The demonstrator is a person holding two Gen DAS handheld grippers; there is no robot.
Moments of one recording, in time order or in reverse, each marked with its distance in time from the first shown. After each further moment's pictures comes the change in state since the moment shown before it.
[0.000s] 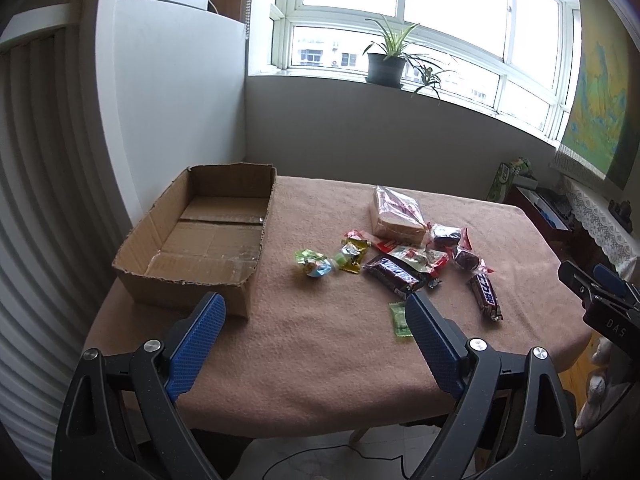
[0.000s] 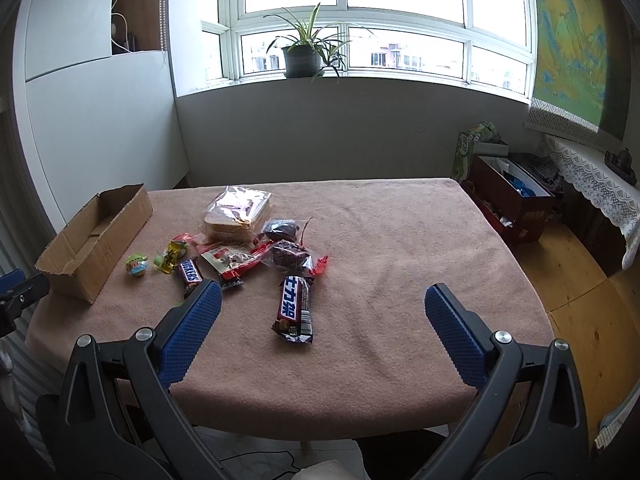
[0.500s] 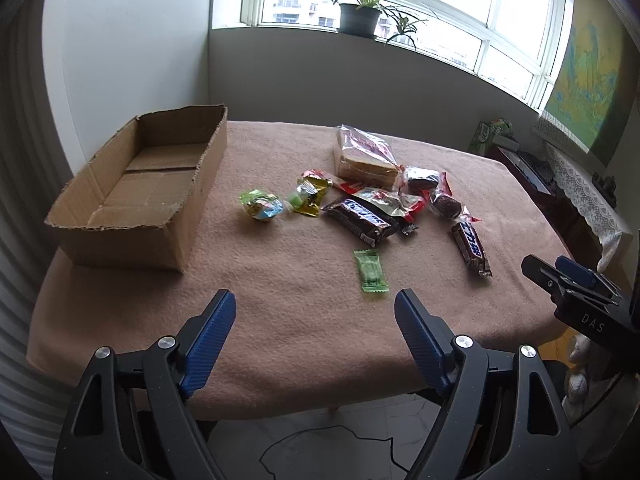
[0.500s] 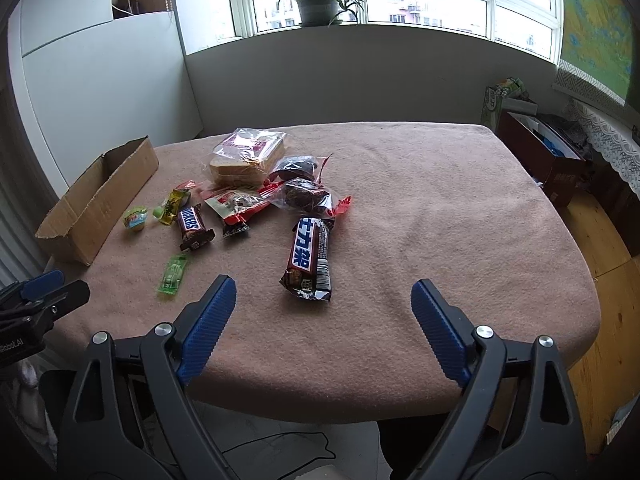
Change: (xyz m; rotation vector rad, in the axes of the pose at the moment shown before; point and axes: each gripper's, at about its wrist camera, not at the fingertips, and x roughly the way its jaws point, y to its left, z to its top) left arm 0.043 -0.028 -0.028 0.024 0.151 -0.103; right arm 0.048 0.005 -0.027 -0.001 0.154 0.088
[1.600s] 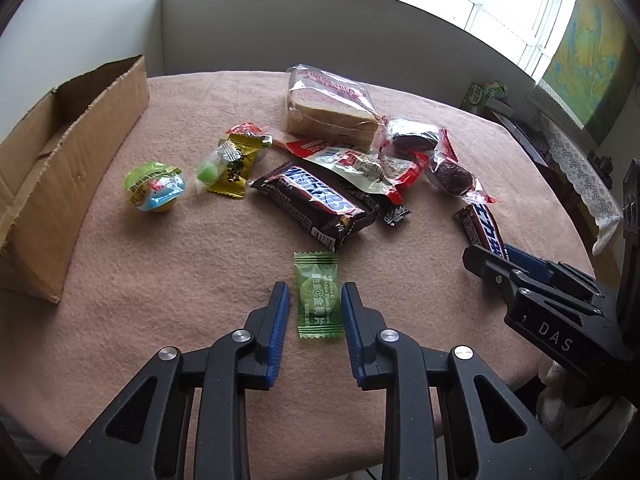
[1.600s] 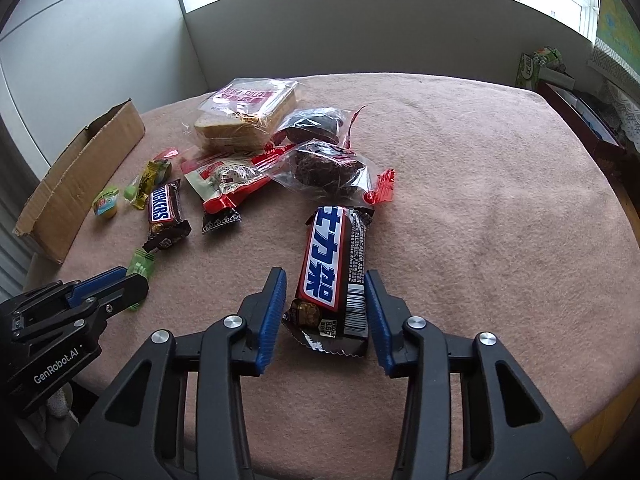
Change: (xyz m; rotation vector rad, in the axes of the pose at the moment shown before) left arm 0.096 -0.031 0.014 0.027 0.143 -0.065; right arm 0.088 0.008 0.012 -0.010 0.147 0.057
